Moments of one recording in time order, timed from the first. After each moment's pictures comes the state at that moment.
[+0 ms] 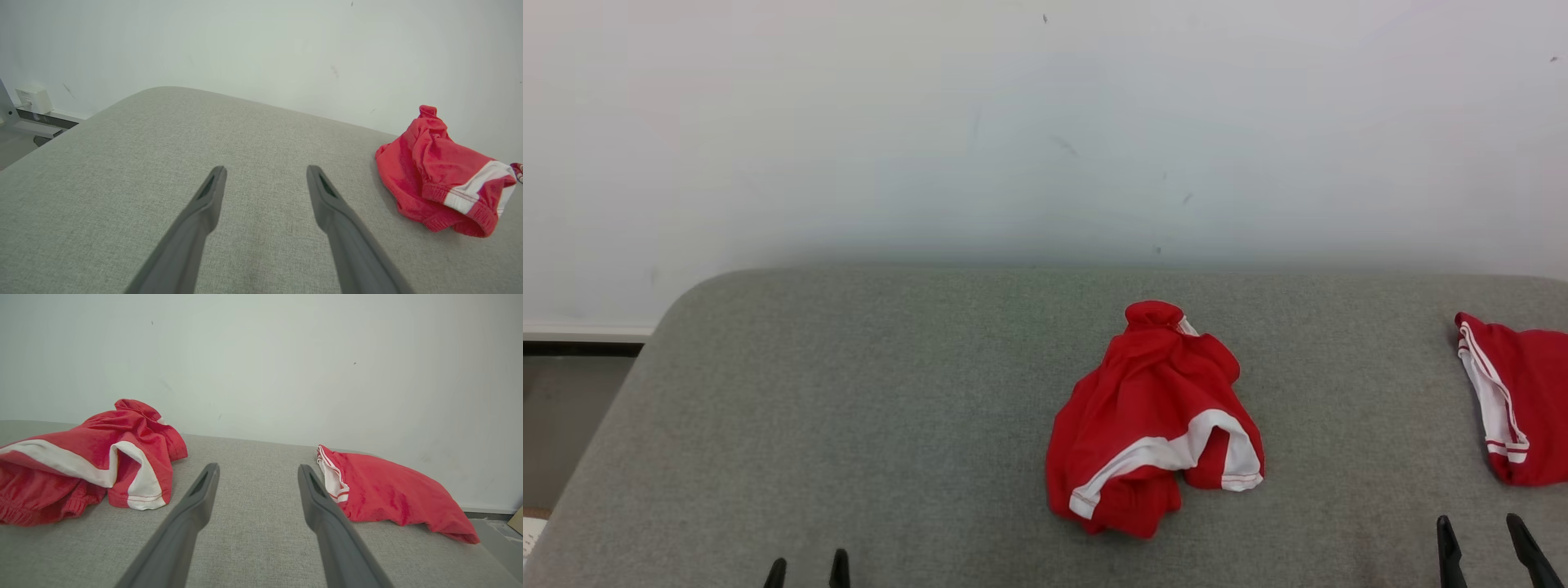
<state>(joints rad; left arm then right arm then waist) 0.16 0.10 -0.08 0.16 -0.29 0.03 -0.26 0.13 -0.10 -0.12 0.16 0.11 0.13 -0.26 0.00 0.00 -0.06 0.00</state>
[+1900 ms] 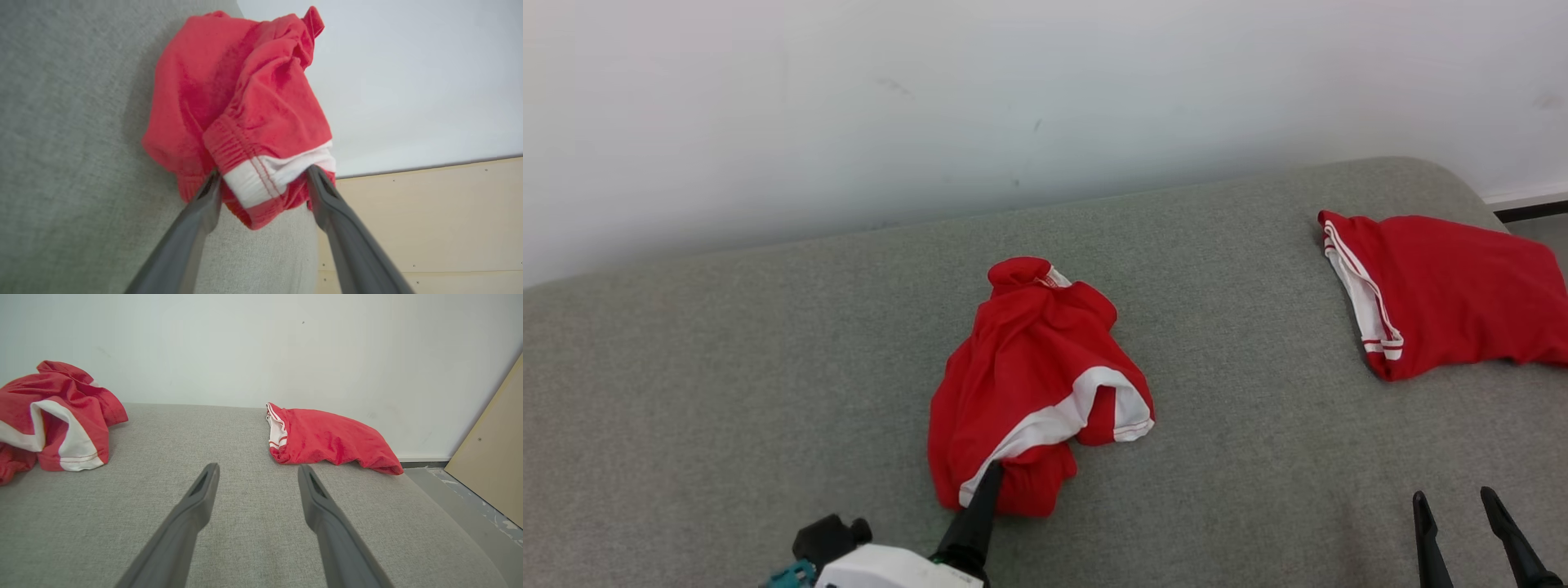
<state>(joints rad) -0.14 0.05 -0.41 0.31 -1.26 -0.06 -0.10 0.08 -0.10 -0.07 0.18 0.11 0.13 -0.26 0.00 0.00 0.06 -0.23</state>
